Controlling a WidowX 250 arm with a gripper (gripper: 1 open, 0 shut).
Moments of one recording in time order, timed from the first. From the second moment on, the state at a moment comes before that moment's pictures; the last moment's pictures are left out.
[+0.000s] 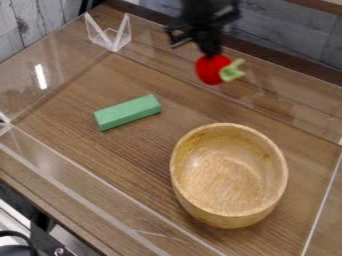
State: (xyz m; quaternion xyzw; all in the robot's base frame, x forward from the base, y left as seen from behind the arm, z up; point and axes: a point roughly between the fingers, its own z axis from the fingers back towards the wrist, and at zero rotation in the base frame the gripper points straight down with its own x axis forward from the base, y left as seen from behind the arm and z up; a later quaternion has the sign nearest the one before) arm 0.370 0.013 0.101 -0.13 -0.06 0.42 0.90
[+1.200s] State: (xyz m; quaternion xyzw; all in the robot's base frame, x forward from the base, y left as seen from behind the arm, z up) arm 0.368 -0.063 0.053 -0.12 -0.09 0.44 0.89
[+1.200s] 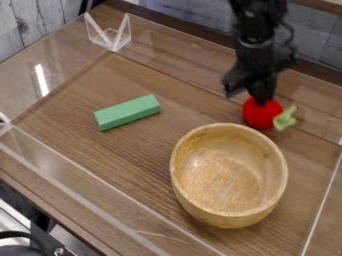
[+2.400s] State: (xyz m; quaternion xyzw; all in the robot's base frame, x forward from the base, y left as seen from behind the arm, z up) arm 0.370 -0.062 0.035 -0.14 -0.13 0.44 0.88
